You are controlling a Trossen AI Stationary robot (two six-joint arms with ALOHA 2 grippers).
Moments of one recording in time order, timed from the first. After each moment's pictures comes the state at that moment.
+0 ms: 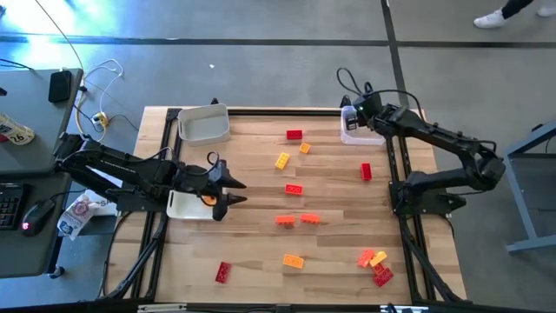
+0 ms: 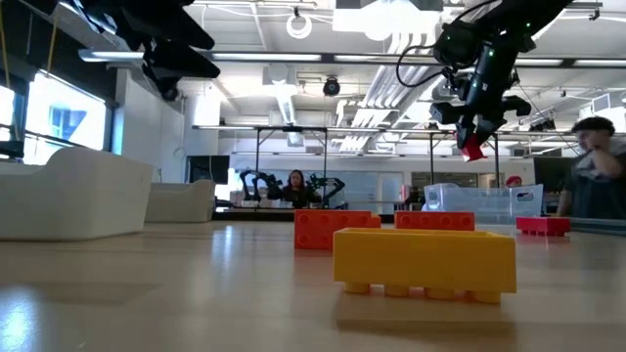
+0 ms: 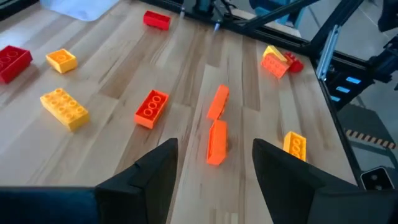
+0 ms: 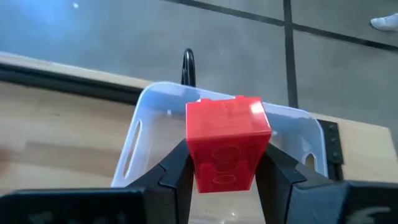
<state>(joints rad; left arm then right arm) -0.09 0.99 0.59 -0.10 -0.19 -0.39 -0.73 1.22 0.89 -0.62 0.54 0.47</state>
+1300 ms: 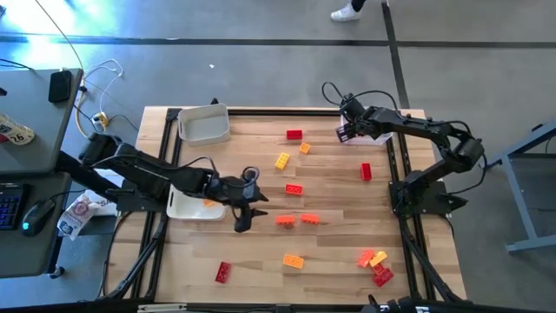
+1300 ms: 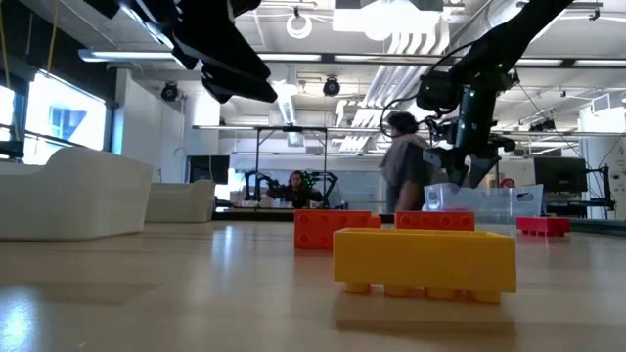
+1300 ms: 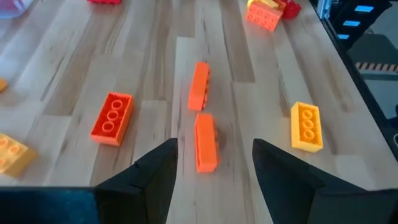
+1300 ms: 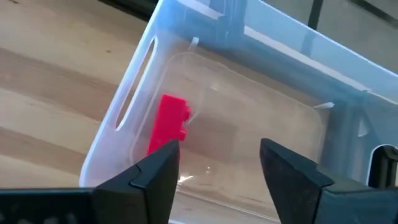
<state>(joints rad) -0.09 1.41 0.82 -0.06 -0.09 -0.18 -0.76 1.47 0.87 -0.58 0.41 0.34</state>
